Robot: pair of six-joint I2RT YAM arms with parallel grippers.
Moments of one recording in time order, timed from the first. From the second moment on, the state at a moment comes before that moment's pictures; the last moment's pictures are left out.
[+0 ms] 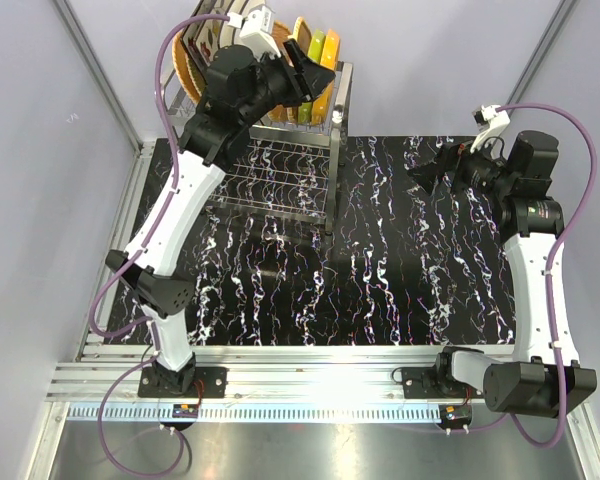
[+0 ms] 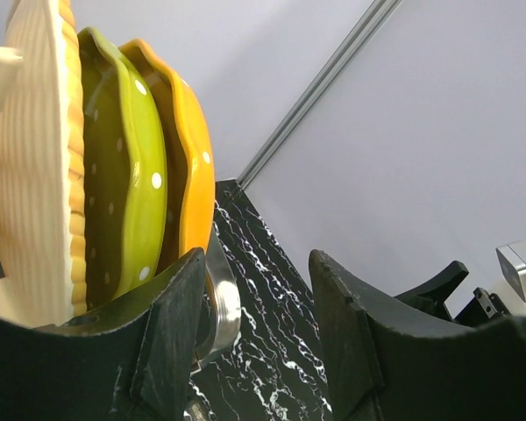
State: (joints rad) left arm -0.55 1.86 2.33 -0.42 0.14 -0.58; right arm -0.11 1.18 1.37 -0.47 -0.72 0.04
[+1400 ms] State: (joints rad) left arm -0.53 1.94 2.34 -0.45 0.15 -0.53; right arm -0.11 1.20 1.36 -0.46 -0.72 0.04
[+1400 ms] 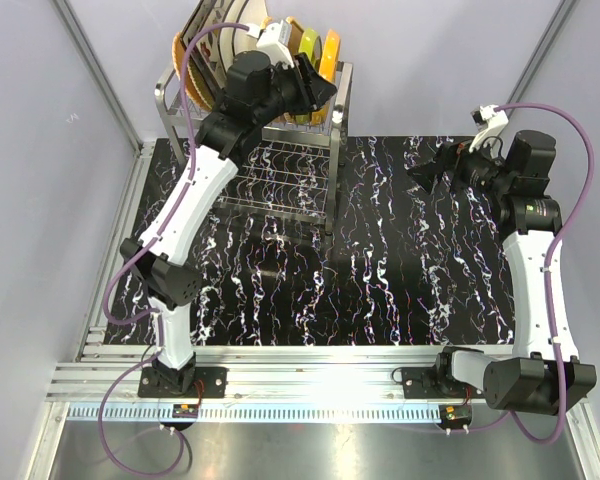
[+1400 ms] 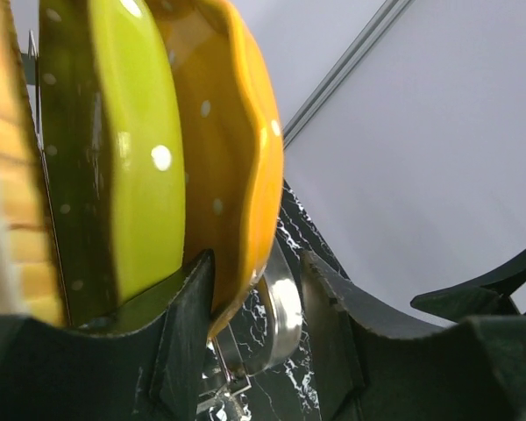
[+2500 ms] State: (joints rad) left arm -0.53 1.95 2.32 -0.32 0.19 -0.44; right arm -0.11 1.19 1.34 -0.45 -0.72 0.04
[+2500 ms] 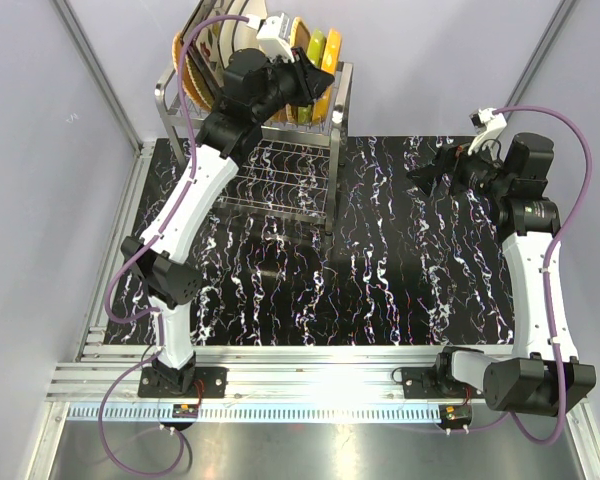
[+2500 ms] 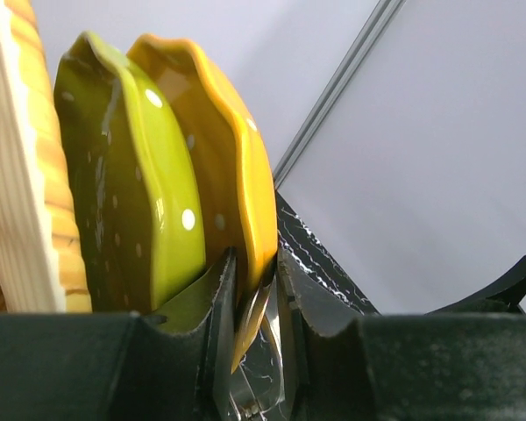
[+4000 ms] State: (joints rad) left arm -0.53 1.95 2.33 -0.18 0.18 -0.45; right arm -0.11 1.19 1.34 -0.44 -0.72 0.07
